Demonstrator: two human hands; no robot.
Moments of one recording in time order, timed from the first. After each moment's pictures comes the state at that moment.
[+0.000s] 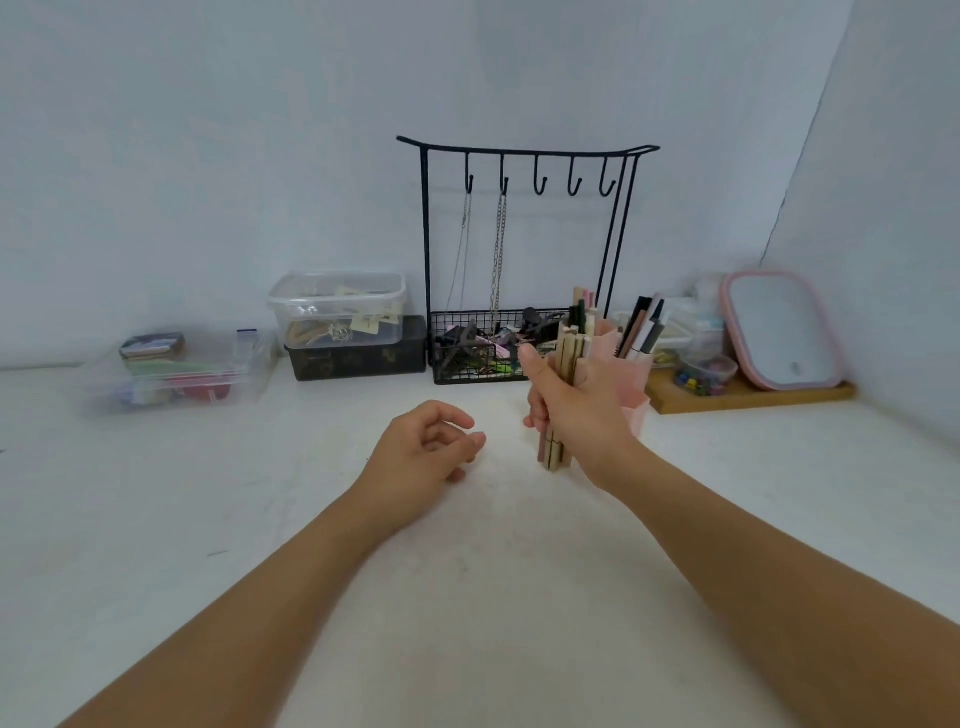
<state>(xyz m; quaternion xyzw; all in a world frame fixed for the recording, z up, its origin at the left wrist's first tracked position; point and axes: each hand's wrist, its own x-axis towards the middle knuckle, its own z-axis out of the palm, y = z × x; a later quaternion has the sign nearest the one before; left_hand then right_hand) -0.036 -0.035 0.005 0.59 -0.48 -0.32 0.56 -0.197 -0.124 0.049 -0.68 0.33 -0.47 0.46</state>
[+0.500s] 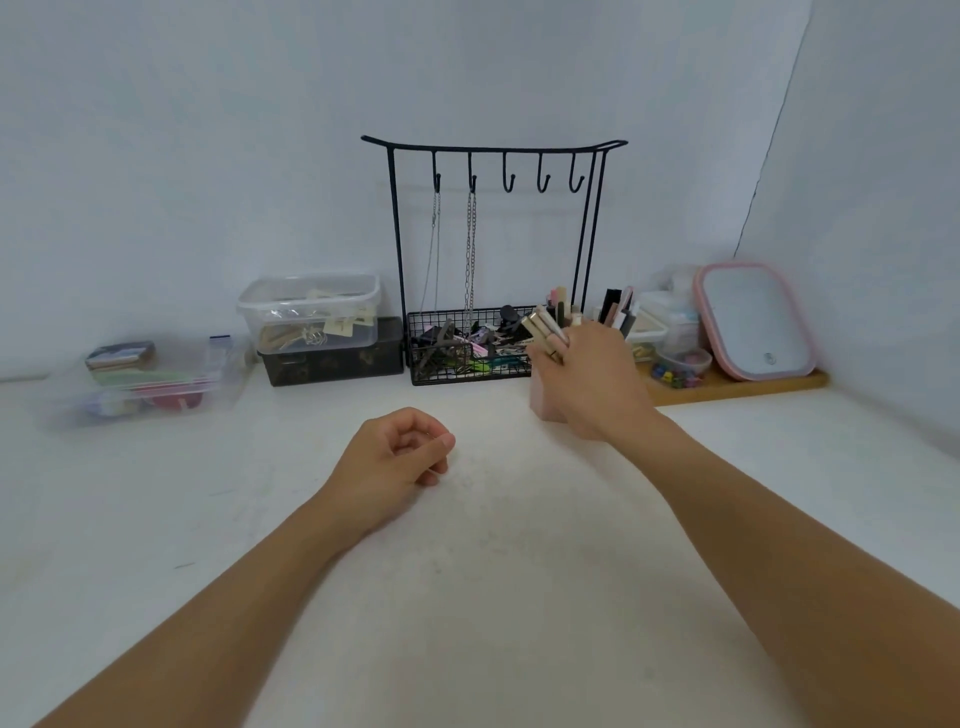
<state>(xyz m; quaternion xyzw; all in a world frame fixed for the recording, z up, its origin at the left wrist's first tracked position) -0.033 -0.034 0.003 0.59 -0.50 -0.32 0.55 -0.224 -0.157 0.075 -0.82 0.46 -0.34 0.05</state>
